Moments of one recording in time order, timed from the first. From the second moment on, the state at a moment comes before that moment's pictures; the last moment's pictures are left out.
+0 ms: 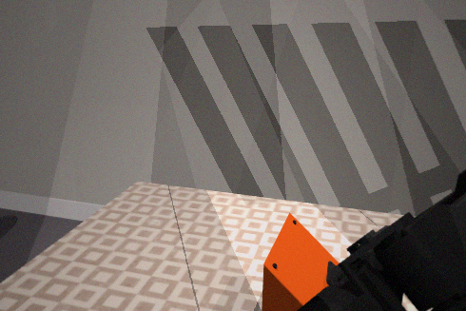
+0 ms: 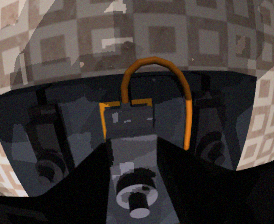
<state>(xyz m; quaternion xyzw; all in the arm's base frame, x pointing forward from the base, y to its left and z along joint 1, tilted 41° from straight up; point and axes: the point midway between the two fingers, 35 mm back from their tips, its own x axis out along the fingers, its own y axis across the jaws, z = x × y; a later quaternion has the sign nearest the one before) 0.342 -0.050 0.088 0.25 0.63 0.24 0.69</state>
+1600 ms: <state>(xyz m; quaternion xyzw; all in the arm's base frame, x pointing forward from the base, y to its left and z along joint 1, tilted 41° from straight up) 0.339 -0.038 0.077 0.25 0.64 0.24 0.69</state>
